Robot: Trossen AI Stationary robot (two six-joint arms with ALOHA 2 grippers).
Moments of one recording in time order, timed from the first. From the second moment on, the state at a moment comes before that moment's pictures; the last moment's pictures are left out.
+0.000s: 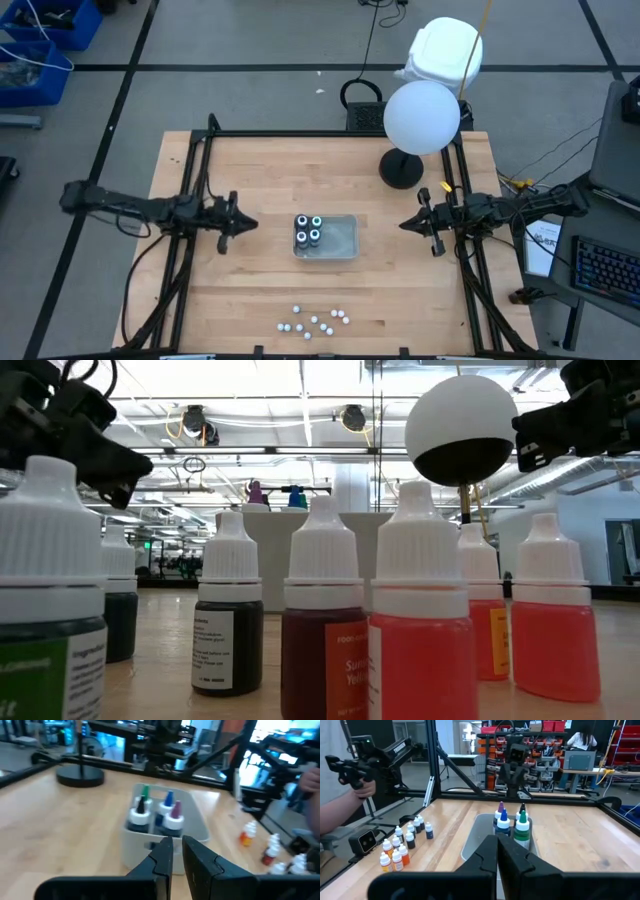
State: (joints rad) left arm -0.13 0.38 0.01 0.25 -0.03 -0.21; right arm 0.16 0.25 0.08 0.15 0.00 0.01
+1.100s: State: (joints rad) left arm -0.97 1.65 0.94 -0.03 -0.71 -0.64; right arm 0.16 0.25 0.08 0.17 0.00 0.02
